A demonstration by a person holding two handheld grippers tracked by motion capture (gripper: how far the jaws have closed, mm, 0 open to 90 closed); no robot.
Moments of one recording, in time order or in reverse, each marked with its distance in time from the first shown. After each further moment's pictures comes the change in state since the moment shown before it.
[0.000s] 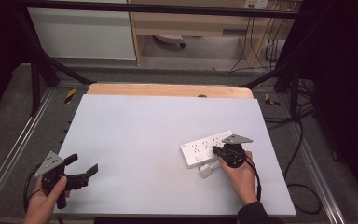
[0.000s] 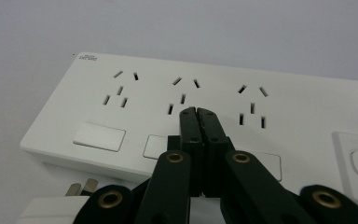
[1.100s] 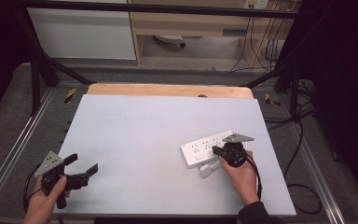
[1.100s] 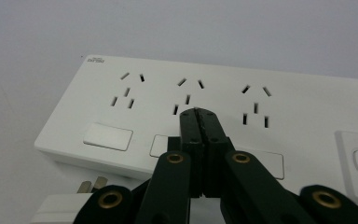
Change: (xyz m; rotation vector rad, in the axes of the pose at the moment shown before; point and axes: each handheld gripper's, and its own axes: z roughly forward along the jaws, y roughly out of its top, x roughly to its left) left arm 0.000 0.000 0.000 -0.006 0.001 -0.001; right arm -0.002 0.004 -0.003 0.018 0.027 0.013
